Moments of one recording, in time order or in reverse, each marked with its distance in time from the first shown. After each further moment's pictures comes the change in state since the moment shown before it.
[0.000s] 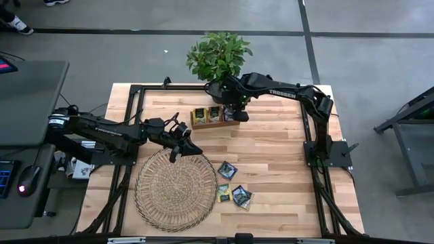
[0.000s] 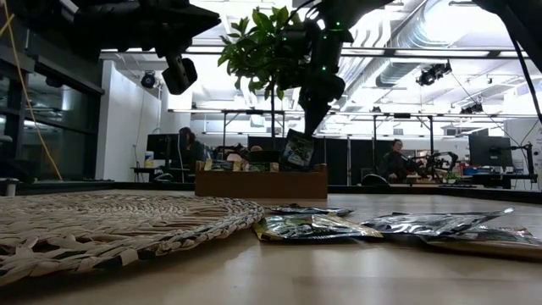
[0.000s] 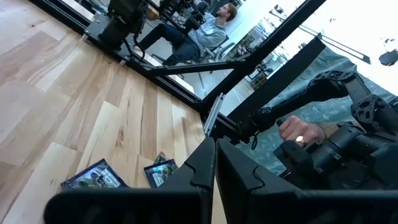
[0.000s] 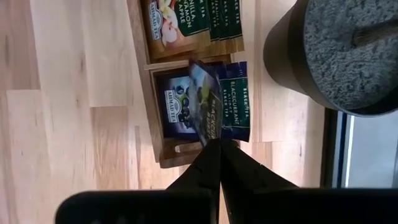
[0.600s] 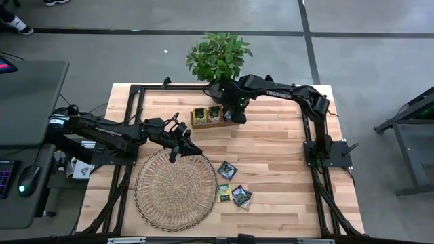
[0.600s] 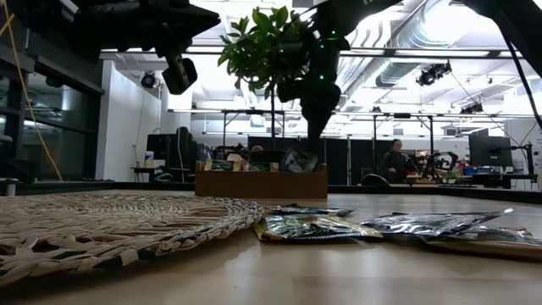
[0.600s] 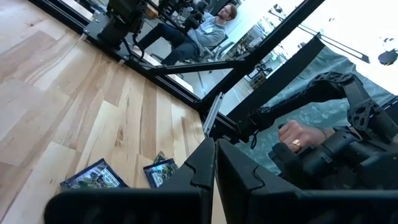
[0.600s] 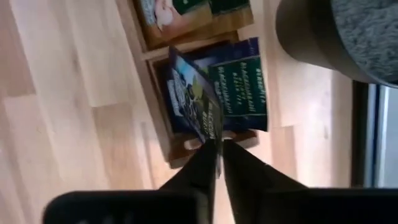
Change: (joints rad) left arm 0.000 0.000 0.000 0.000 0.006 0.001; right arm 0.004 0.043 -0.001 -0.030 -0.001 0.118
